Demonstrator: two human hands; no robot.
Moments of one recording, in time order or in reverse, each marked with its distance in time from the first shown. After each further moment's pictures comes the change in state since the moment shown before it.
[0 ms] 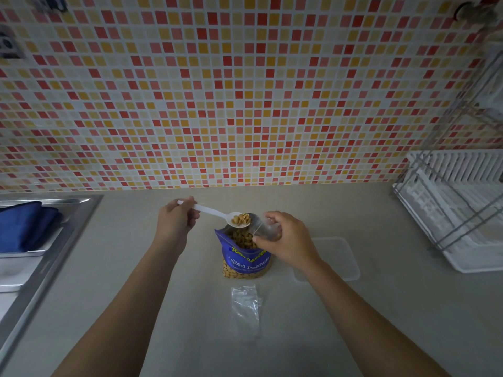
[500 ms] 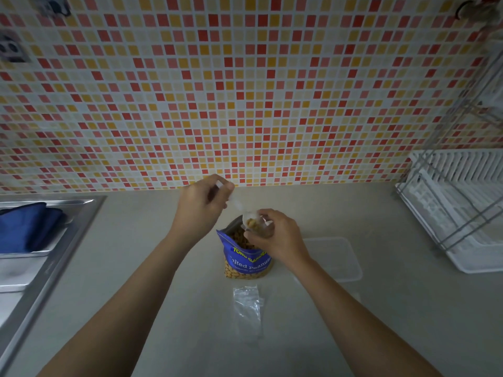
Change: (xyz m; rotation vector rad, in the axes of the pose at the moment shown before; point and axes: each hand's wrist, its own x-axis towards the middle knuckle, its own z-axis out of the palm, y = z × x) left_hand -0.055 0.047 0.025 0.696 -0.210 0.809; right_hand 0.007 -0.010 0.018 0.081 0.037 0.028
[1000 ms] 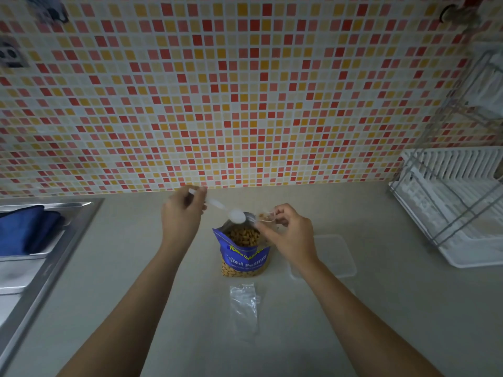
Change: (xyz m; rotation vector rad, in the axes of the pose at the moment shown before) left_hand -0.013 -0.027 0.009 -0.220 0.214 -0.351; right_hand -0.014 0.002 -0.024 0.094 0.185 0.012
